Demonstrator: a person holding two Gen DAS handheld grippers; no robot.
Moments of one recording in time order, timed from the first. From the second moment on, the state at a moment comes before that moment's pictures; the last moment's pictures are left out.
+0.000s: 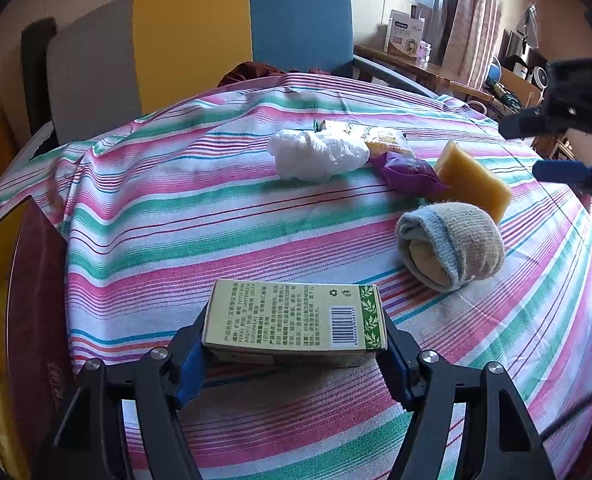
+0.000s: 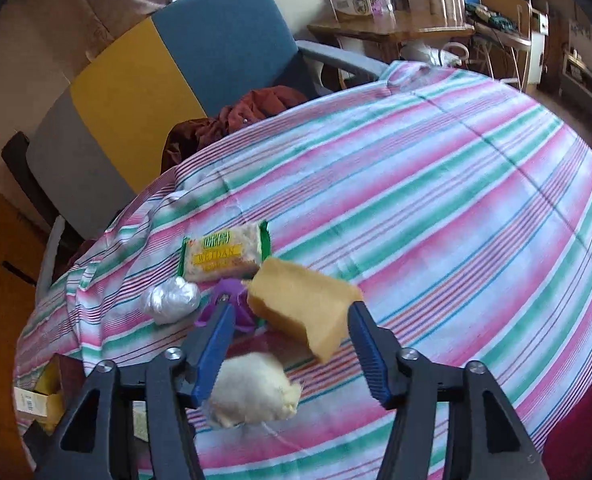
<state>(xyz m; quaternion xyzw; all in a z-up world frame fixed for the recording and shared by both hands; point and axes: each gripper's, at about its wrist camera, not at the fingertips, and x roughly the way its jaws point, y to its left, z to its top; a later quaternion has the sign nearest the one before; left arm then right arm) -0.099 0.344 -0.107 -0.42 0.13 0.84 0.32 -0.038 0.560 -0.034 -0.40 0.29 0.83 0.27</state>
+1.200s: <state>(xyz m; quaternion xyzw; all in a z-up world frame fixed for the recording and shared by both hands) -0.069 0.324 -0.045 -0.38 0.12 0.86 0.32 -0.063 0.581 -0.085 -0.47 0.22 0.81 0.28</state>
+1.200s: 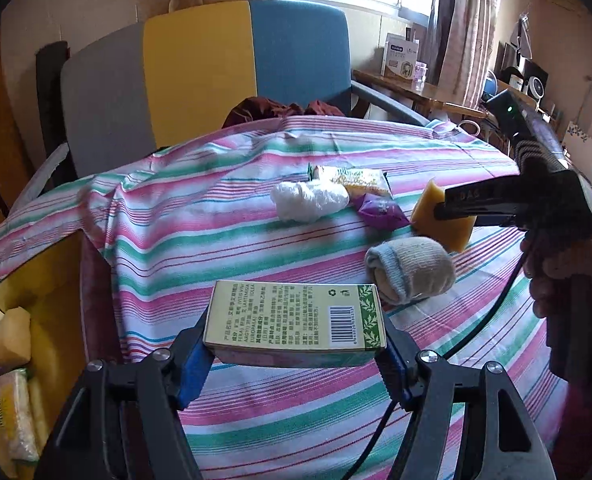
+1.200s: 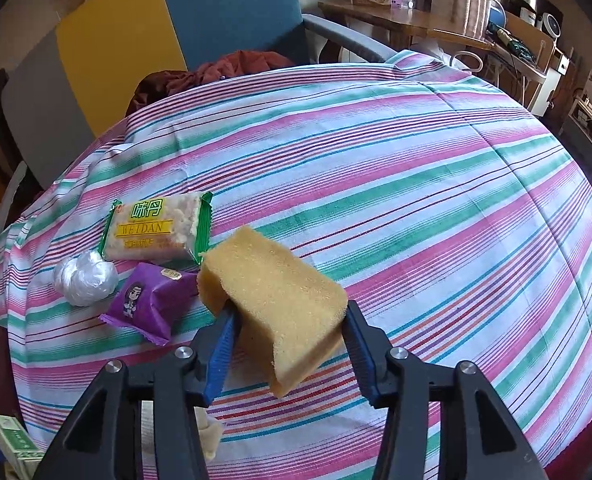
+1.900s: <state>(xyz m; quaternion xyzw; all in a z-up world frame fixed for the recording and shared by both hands) -0.057 0.208 0.001 -0.35 0.08 0.90 0.25 -0.062 0.571 -0.090 -0.47 0.19 0.82 0.28</state>
